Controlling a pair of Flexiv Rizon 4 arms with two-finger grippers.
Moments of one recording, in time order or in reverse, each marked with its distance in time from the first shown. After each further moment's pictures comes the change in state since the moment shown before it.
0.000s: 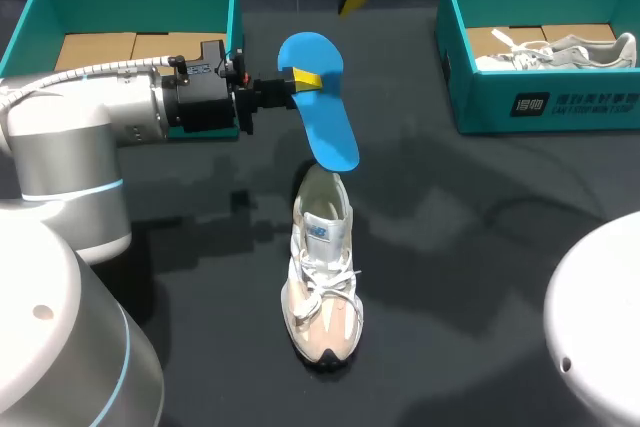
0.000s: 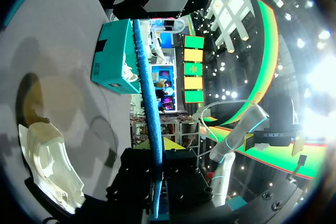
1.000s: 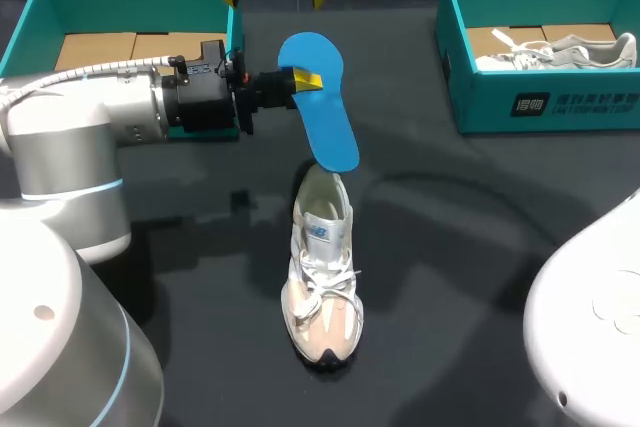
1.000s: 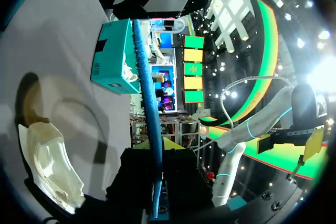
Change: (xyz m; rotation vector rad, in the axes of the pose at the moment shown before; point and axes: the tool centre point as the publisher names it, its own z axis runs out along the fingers) left arm 0.000 0.000 0.000 0.000 0.000 0.000; right arm 0.017 0.002 0.015 0.019 -0.371 0.098
